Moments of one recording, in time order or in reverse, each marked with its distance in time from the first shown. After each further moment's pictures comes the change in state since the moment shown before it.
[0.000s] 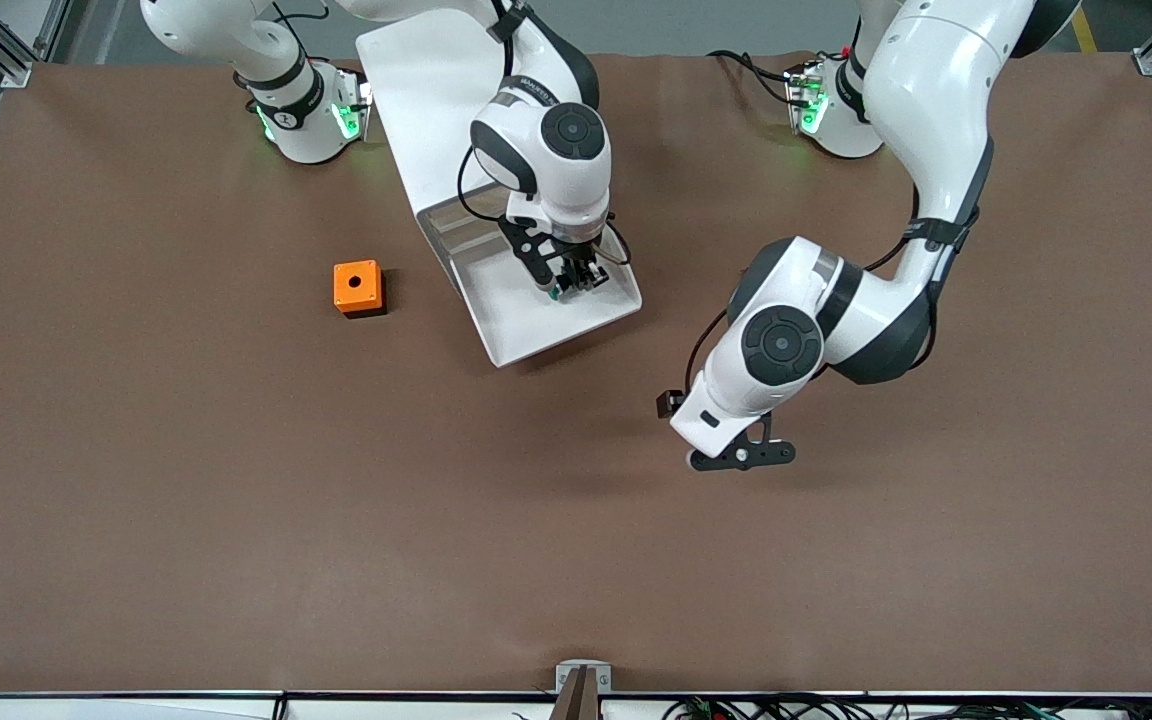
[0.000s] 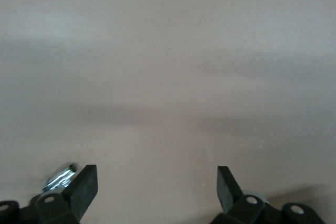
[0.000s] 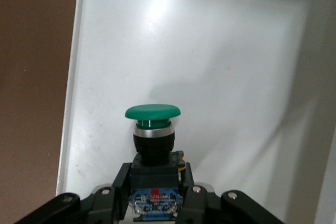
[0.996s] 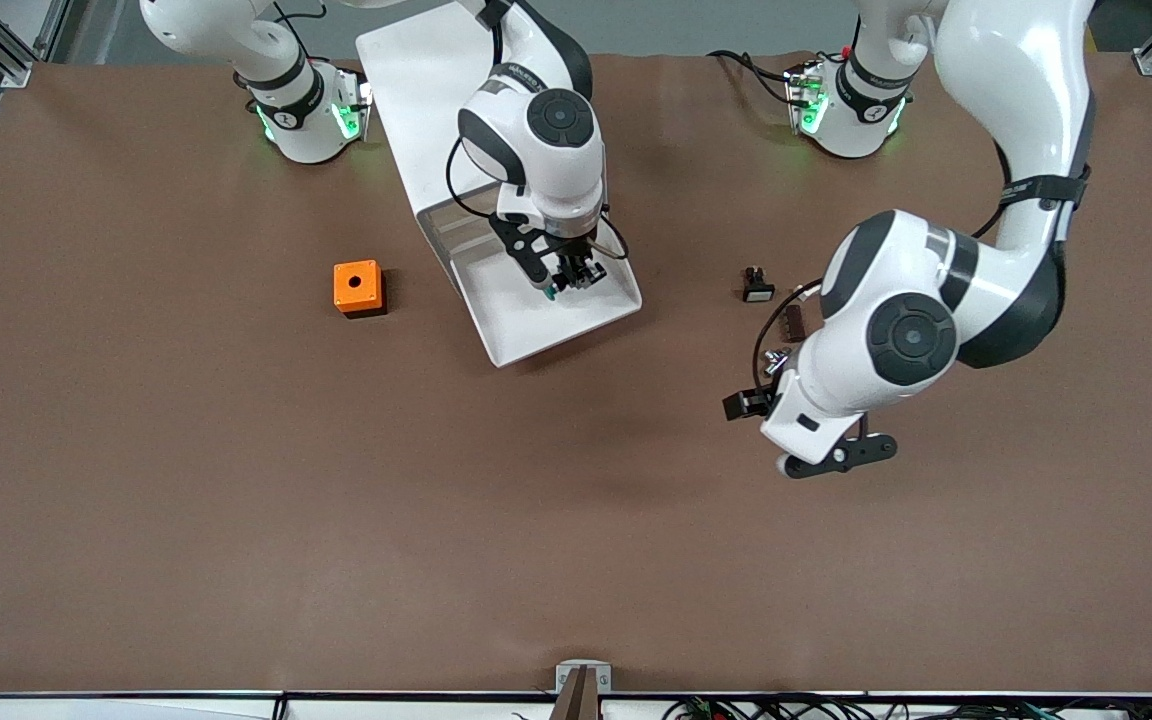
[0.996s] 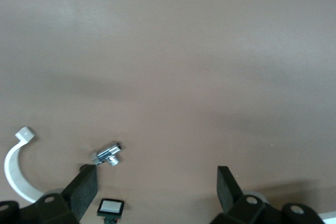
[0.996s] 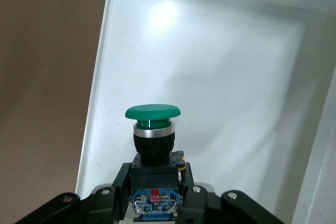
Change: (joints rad) left arm 0.100 -0.106 0.001 0.015 -0.045 -0.153 0.005; right arm -0.012 -0.045 0.000 0.000 -0.002 -0.033 -0.063
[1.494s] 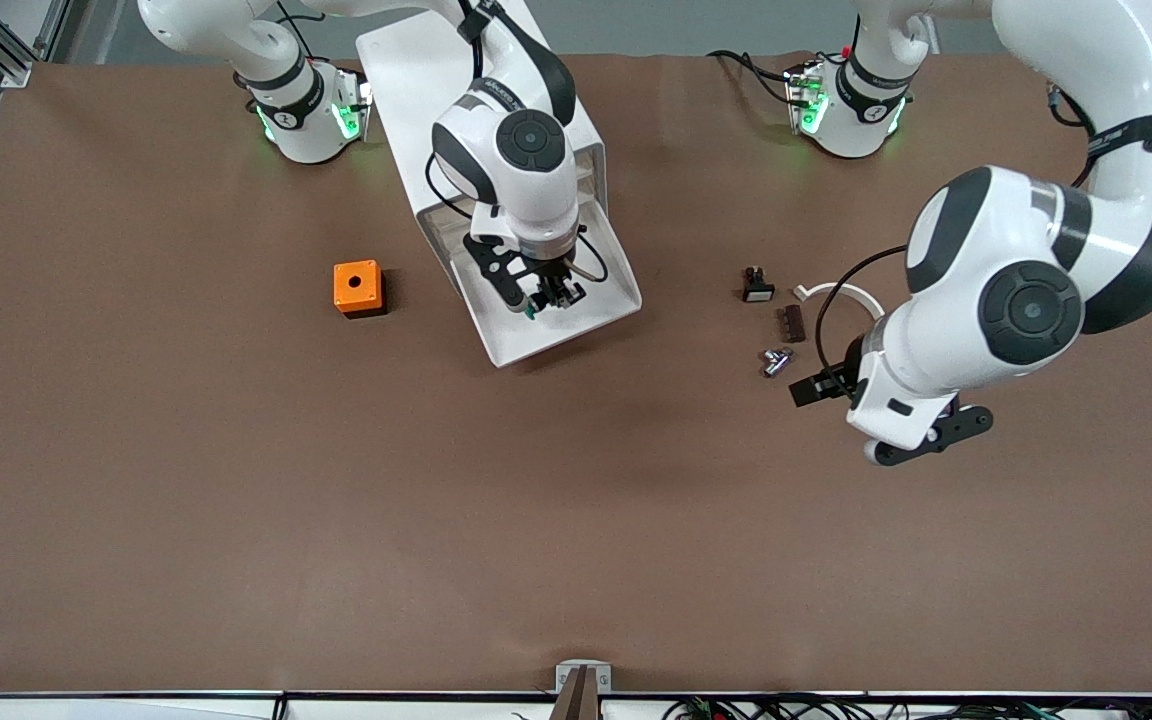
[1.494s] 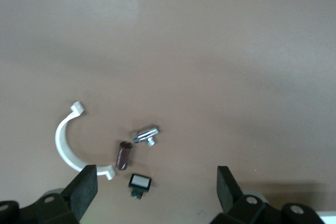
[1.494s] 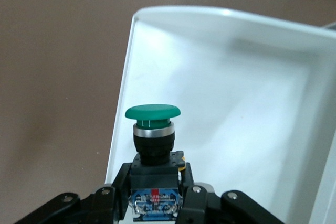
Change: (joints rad) left arm 0.084 -0.082 0.005 0.008 0.000 -0.136 -0.053; right arm -0.063 -0.015 0.000 0.008 0.000 -0.007 -0.057
